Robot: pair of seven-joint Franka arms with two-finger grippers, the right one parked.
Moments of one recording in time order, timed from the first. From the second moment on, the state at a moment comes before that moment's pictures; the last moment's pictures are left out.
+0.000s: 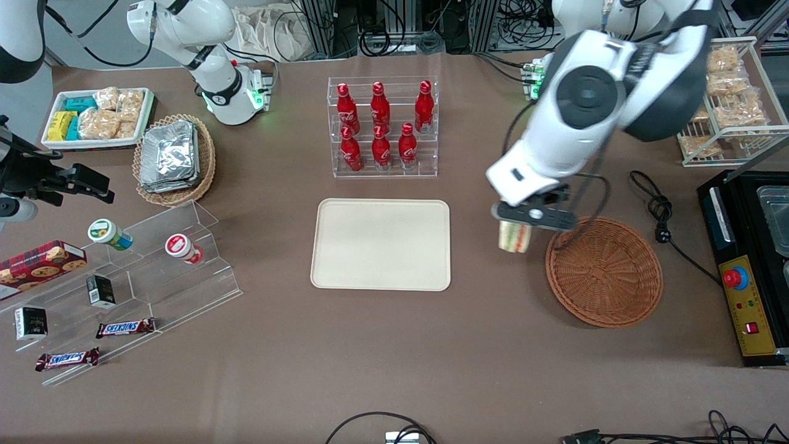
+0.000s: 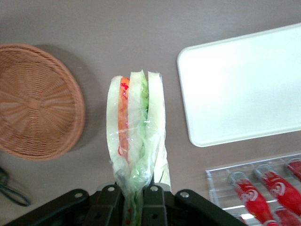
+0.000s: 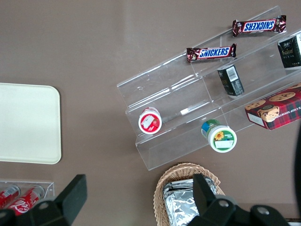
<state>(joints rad) -0.38 0.25 -0.21 -1.52 0.05 1.64 -0.36</state>
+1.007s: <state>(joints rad) -0.59 0.64 -0.21 -1.50 0.21 1.98 -0.76</state>
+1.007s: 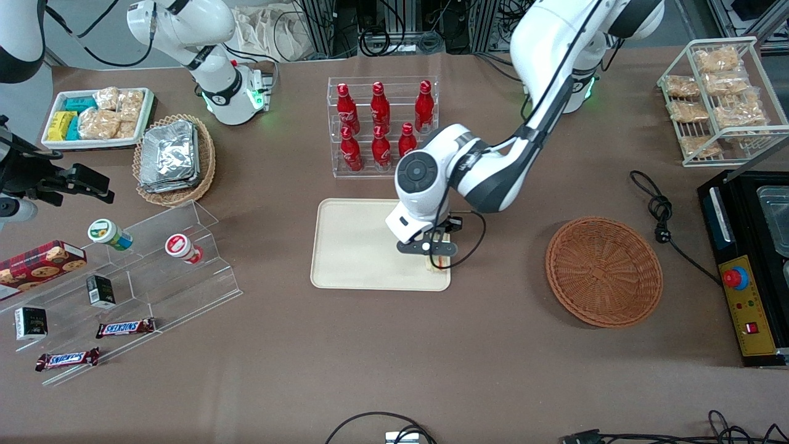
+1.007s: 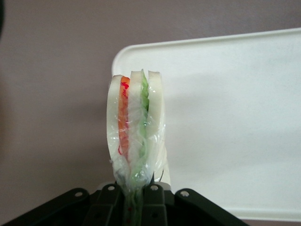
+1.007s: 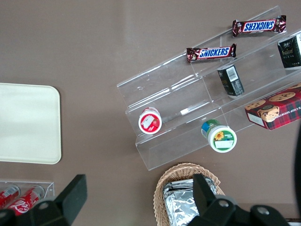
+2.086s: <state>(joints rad) -0.63 0.73 -0.19 -1.51 0.22 2.08 -0.87</state>
